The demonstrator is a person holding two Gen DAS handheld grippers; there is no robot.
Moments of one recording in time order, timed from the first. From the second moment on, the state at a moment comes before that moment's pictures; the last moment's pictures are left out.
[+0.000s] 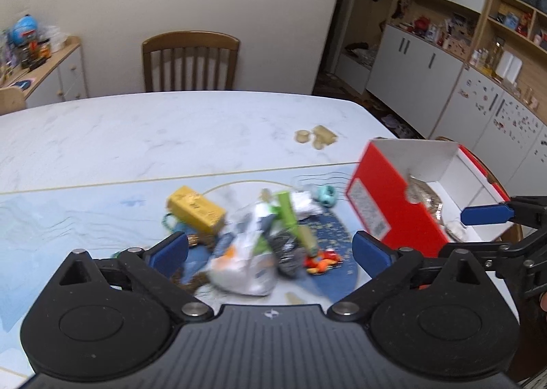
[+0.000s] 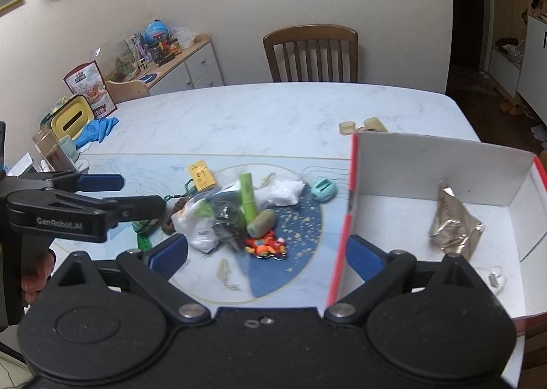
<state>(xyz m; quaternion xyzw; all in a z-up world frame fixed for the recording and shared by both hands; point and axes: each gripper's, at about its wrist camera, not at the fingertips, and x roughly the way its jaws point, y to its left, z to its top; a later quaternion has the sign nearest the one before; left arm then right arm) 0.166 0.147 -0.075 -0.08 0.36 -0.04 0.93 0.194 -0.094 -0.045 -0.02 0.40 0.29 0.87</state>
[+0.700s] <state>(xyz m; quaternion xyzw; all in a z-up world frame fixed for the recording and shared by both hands) 0.174 0.229 -0.148 -0.03 0.40 0.01 0.92 0.195 -0.025 -0.075 -0.06 0.41 0.28 0.87</state>
